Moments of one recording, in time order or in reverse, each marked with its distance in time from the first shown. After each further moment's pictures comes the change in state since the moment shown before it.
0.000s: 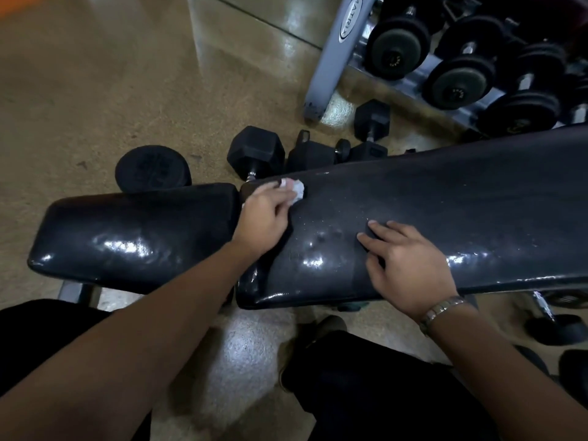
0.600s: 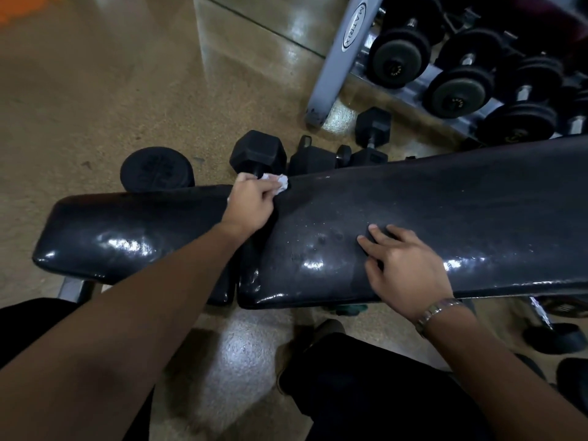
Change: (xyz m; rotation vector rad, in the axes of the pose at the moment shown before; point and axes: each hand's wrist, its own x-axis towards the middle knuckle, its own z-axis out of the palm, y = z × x) left_hand 0.023 -0.024 -0.014 0.070 0.029 -0.148; right_hand -0.001 -0.003 -0.003 -0.052 -0.044 0.014
